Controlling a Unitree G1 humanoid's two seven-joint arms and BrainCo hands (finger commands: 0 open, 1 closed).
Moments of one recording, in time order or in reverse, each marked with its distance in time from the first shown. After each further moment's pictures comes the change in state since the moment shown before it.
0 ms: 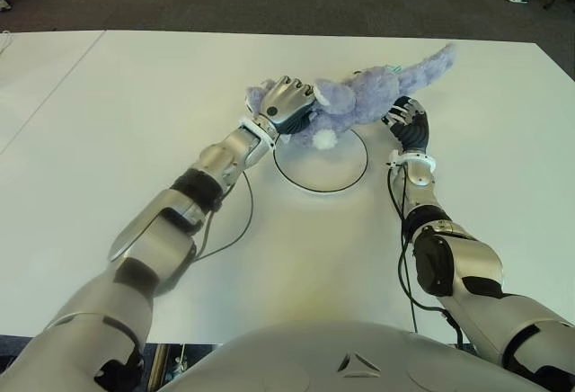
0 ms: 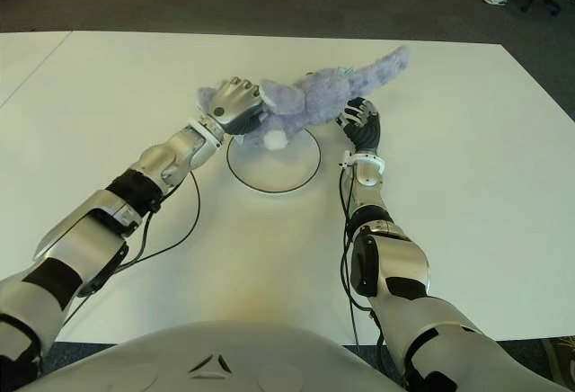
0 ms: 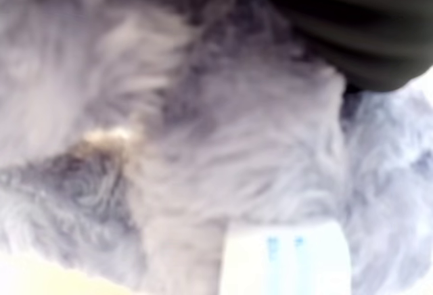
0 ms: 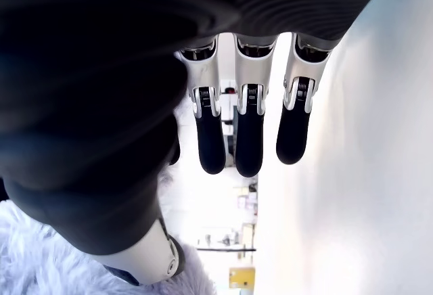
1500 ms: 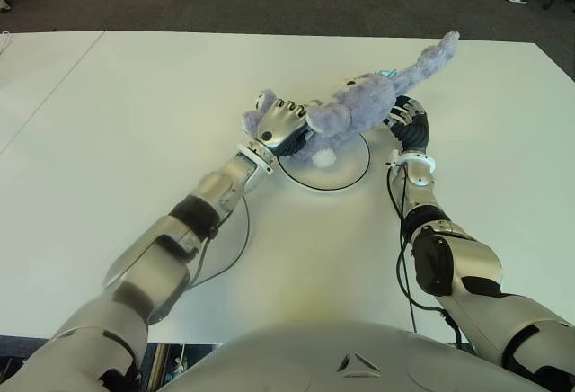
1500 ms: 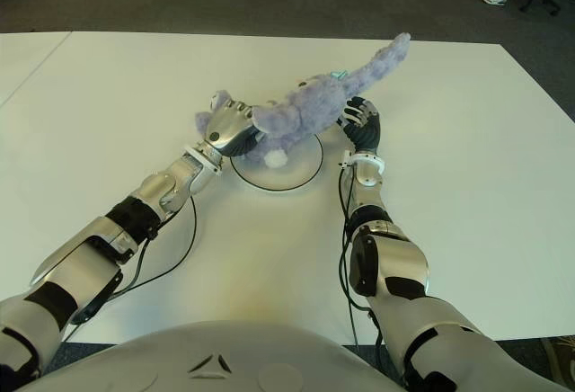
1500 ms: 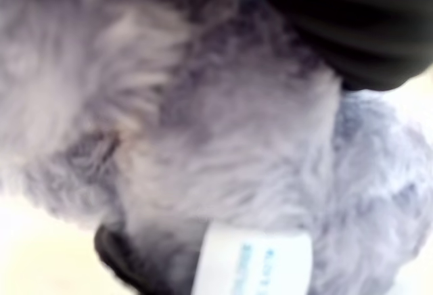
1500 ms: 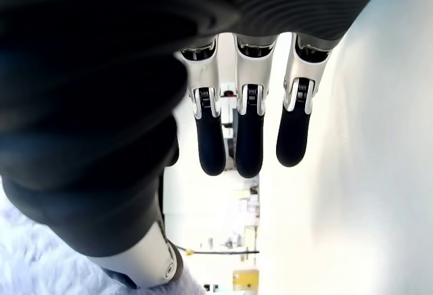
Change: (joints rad) left arm 0.197 0.053 -0.022 -0.213 -0.007 0.063 0.044; right arm 0.000 0.007 -0.024 -0.003 0.004 0.000 0.010
